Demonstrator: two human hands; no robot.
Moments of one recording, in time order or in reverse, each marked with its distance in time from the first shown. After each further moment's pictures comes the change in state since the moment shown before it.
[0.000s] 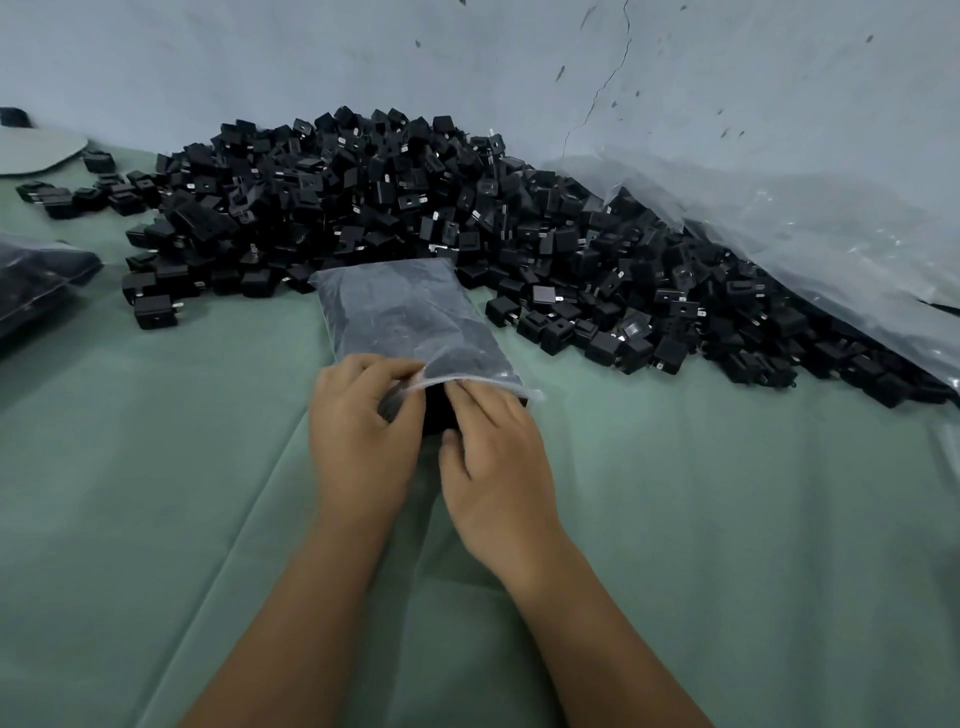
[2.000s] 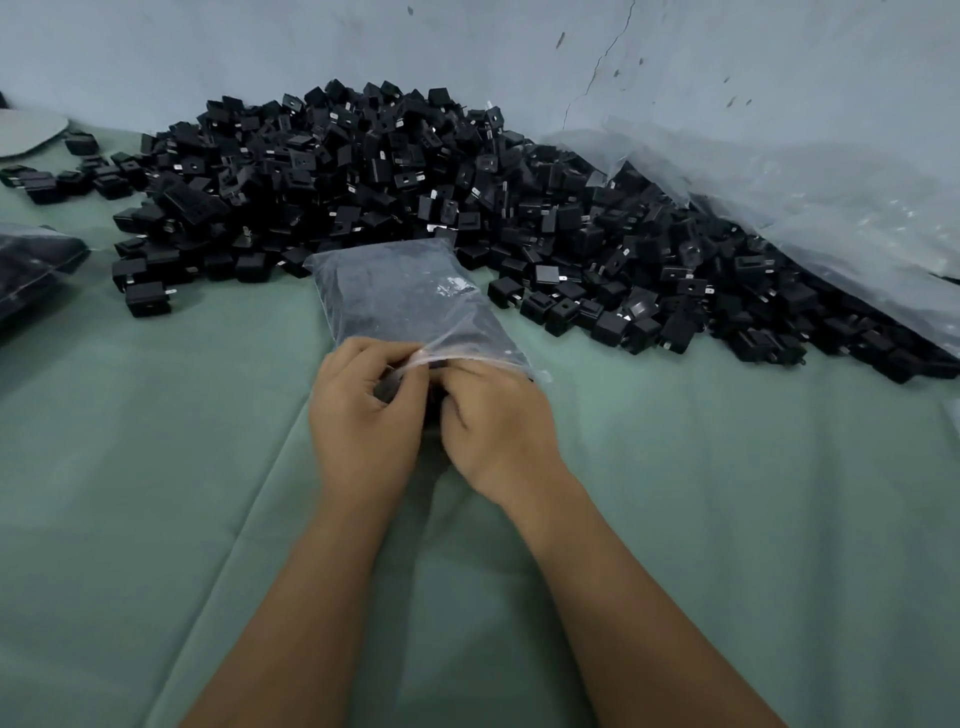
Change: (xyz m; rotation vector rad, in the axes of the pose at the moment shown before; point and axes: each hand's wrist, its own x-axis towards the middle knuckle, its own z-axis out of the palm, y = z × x) left_hand 0.004 -0.002 0.001 -0.146 0.018 -0.069; right_hand 0.027 0.011 0.000 -0.038 0.008 -0.200
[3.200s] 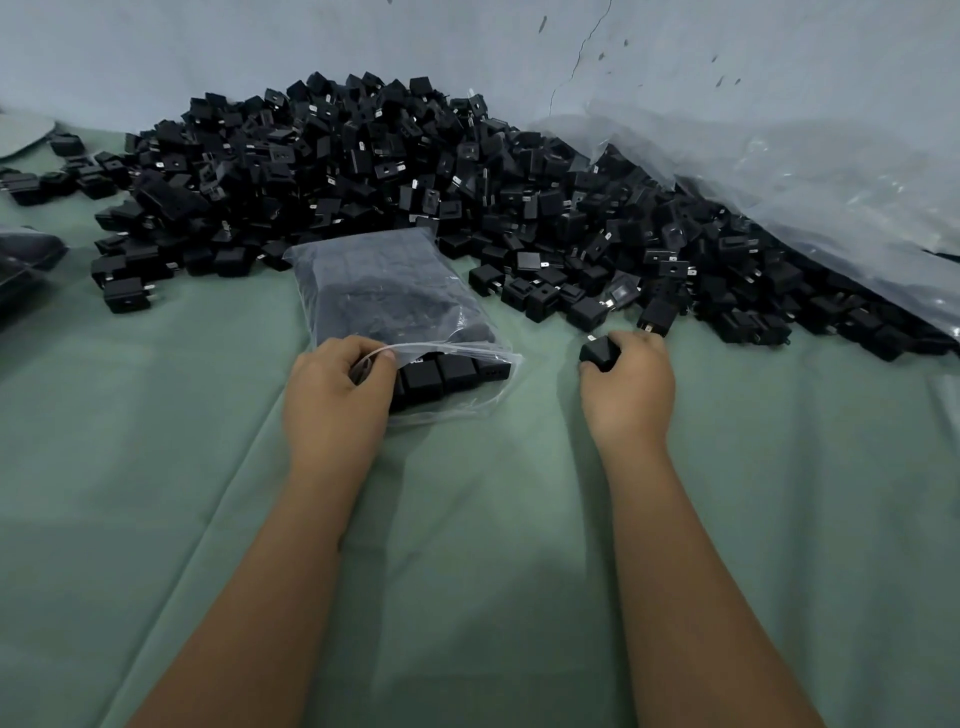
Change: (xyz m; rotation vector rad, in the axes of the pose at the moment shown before) left_hand 0.005 -0.016 0.006 0.112 -0.123 -0.224; right_hand -0.020 0.105 -0.034 0.001 0.220 0.824
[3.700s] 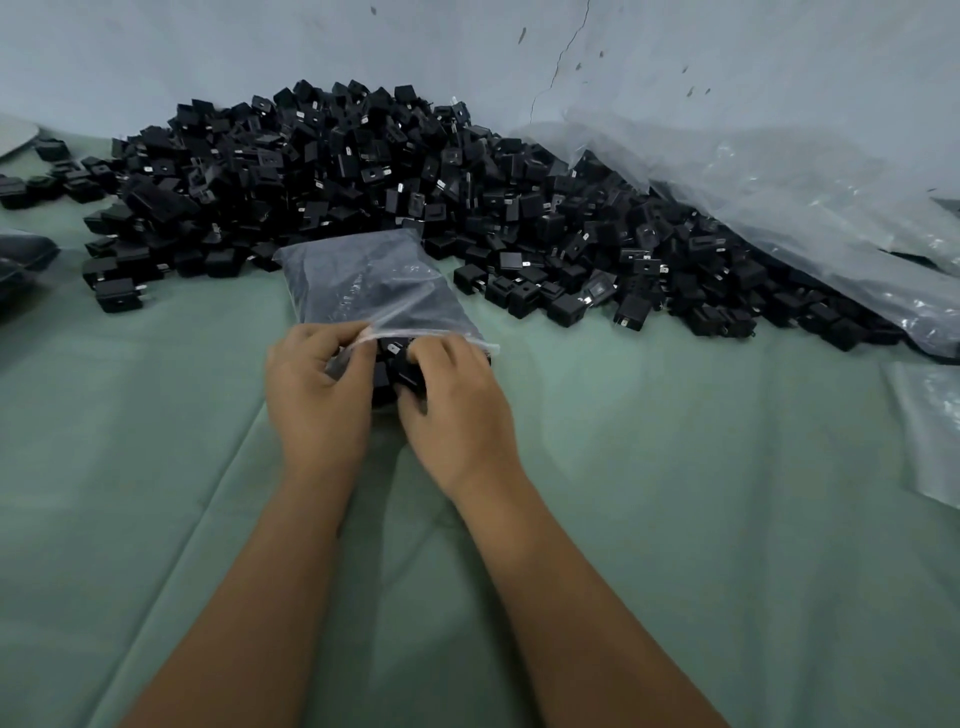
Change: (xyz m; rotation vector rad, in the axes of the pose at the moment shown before) left_hand -0.014 0.013 -0.008 -0.132 0.125 0.122; right_hand -0.092 -0.080 0.023 0.060 -0.161 -0.623
